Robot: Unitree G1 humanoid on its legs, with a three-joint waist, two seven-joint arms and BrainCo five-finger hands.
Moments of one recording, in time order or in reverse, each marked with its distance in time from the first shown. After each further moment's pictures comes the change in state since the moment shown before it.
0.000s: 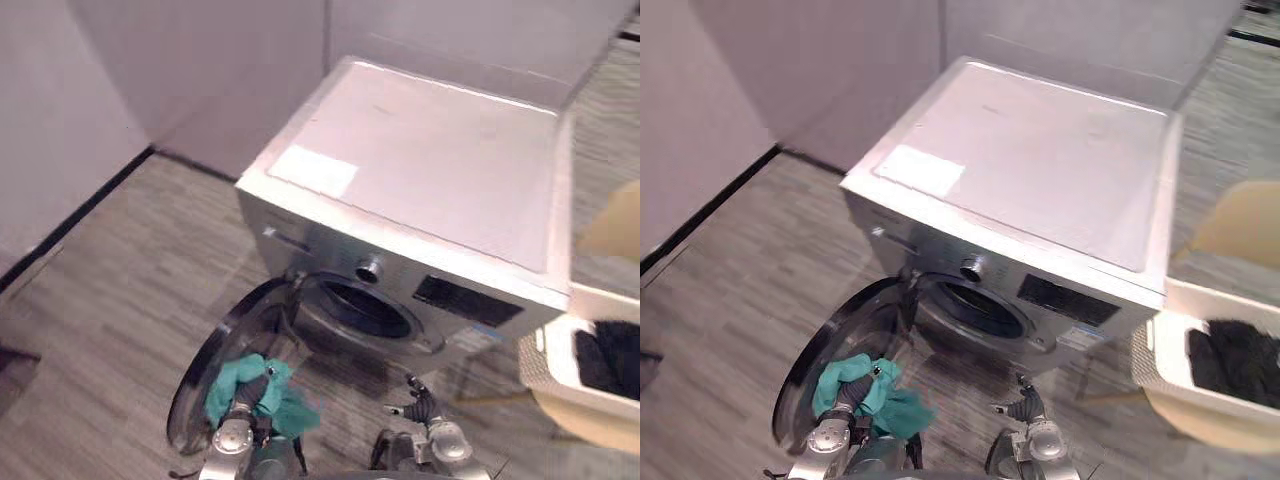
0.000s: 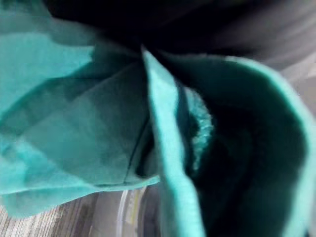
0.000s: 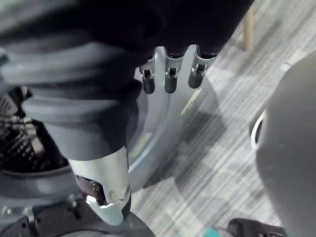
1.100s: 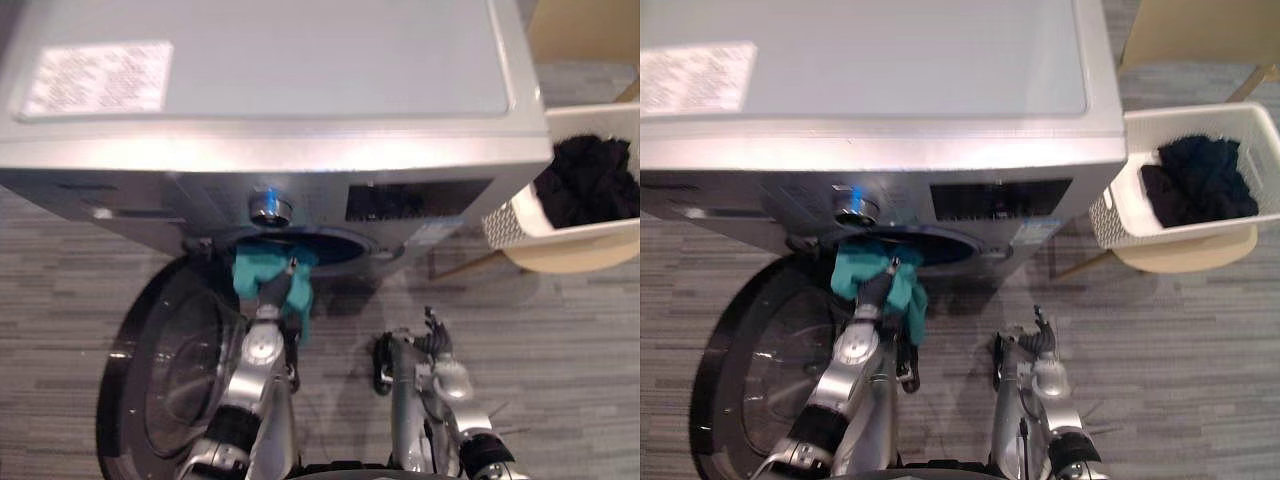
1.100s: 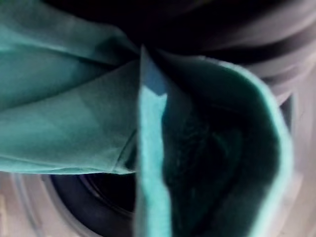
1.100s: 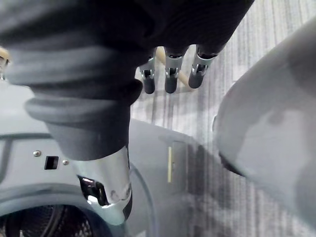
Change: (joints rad) left arm -0.396 -0.079 -0.086 -0.393 -0.090 0.002 0.166; right arm -0.176 0.006 -0.044 -0.285 0.137 0.014 -0.155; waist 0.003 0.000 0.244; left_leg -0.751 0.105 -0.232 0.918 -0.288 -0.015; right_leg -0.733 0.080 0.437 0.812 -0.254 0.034
